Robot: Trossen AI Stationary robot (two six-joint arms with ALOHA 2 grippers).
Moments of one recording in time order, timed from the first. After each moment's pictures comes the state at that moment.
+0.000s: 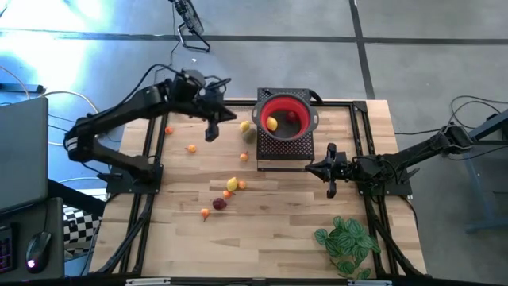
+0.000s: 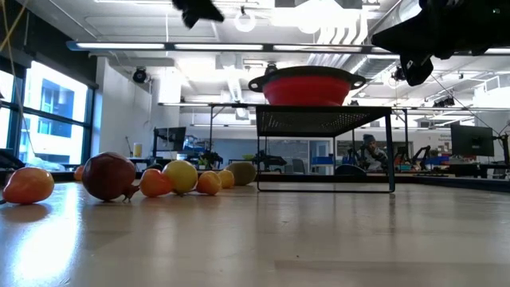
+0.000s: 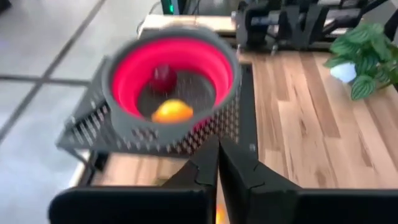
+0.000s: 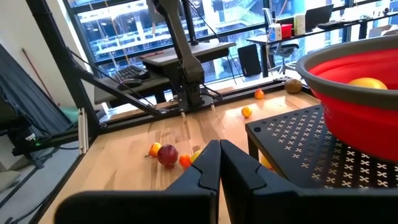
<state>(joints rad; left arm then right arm) 0.41 1.25 1.42 -0.68 0.23 0.19 0.30 0.71 0.21 0.48 0.42 0.24</state>
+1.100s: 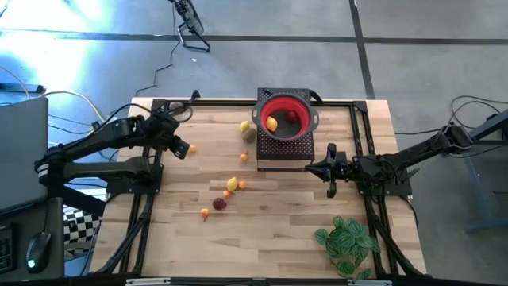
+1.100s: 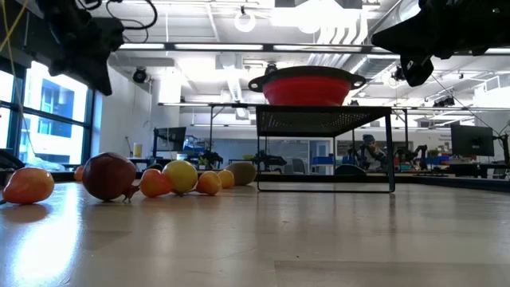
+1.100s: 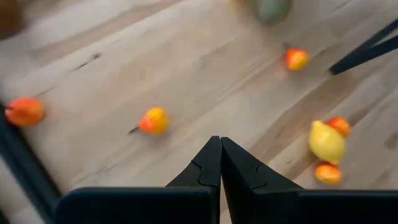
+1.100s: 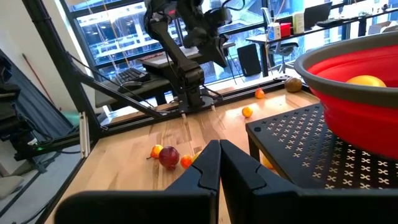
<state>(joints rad) 0.41 0.72 0.83 -1.04 -0.12 -0.60 0.30 0.71 0.21 0.48 0.42 0.27</state>
